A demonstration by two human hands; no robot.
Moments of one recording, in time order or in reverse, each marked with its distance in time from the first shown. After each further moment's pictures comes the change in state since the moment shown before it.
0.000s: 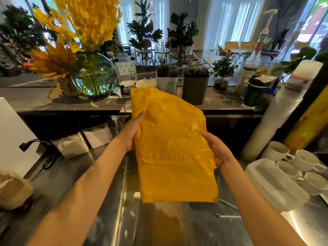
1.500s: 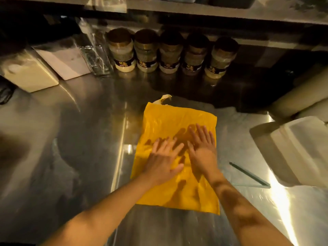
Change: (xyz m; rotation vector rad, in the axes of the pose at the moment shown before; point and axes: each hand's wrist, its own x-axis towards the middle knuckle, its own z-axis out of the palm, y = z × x) left_hand 0.033 -0.353 0.017 1.523 -0.249 0.420; right_hand 0.110 0.268 -0.146 -1.741 0.187 -0.382
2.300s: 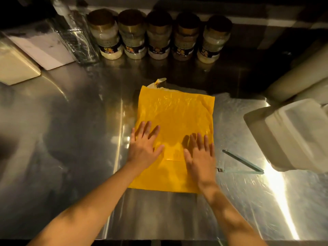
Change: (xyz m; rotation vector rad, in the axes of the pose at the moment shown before) left_hand 0.004 -0.033 0.029 0.066 0.052 -0.244; right_hand -0.069 -0.002 -0.007 0.042 -0.228 0.247
